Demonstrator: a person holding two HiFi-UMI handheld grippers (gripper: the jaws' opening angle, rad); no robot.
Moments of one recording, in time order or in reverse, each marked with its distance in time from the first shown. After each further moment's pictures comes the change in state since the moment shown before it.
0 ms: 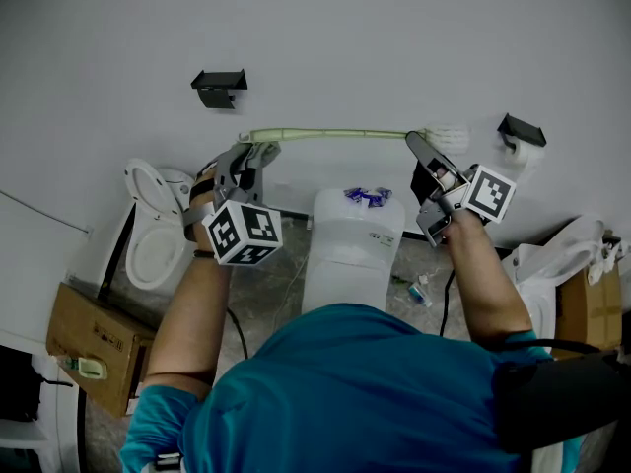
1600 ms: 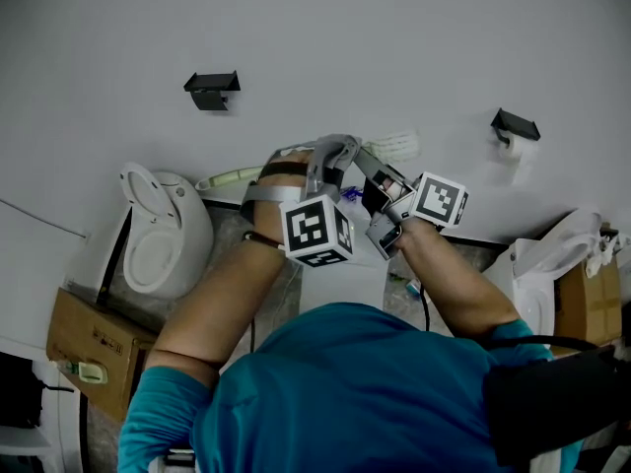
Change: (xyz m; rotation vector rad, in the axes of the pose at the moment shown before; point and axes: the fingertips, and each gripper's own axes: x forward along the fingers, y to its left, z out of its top) left arm 0.007 -0.097 0.137 0.258 -0.199 -0.240; right arm 0.043 0.015 -0.073 0.149 0.045 0.005
